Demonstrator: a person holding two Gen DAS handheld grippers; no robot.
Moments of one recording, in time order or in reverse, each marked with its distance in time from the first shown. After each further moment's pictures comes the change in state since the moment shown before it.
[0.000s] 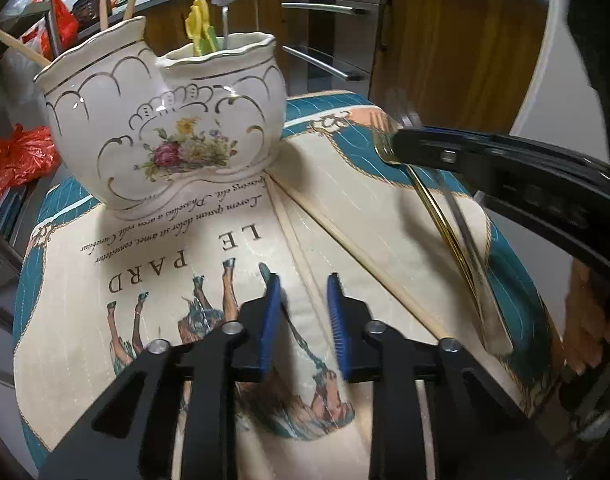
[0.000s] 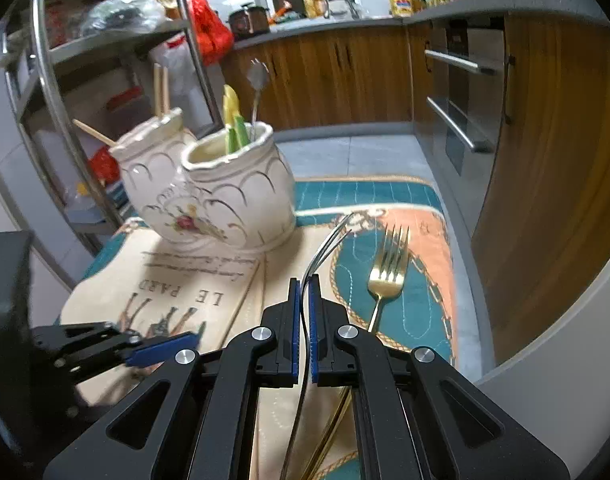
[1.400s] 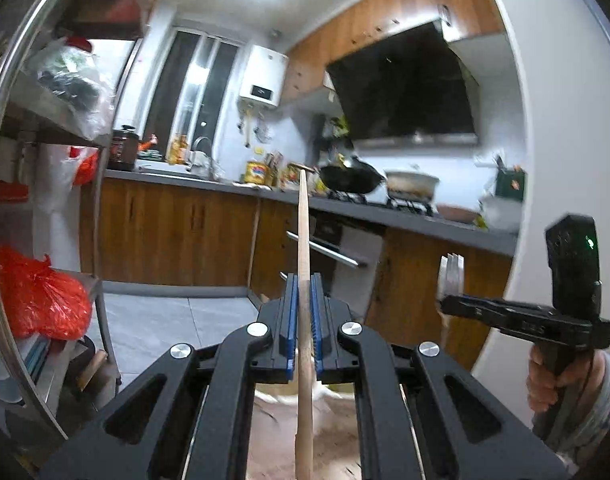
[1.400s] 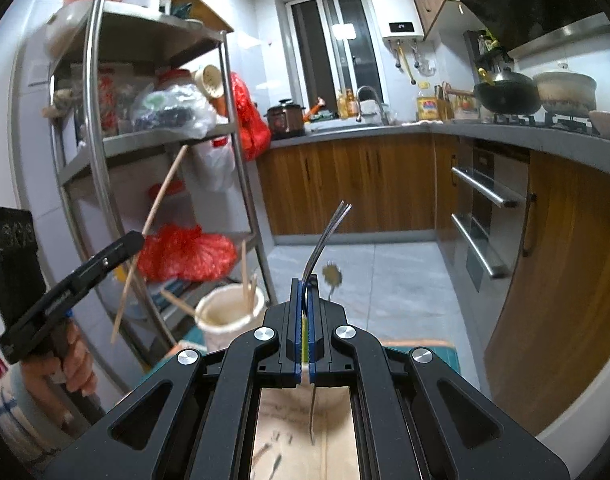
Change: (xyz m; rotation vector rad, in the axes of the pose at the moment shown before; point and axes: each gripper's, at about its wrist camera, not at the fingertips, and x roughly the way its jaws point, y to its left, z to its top) left arm -0.156 0.168 0.067 -0.111 -0.811 -0.174; right arm -0.066 0.049 0.097 -0.074 -0.351 0.069
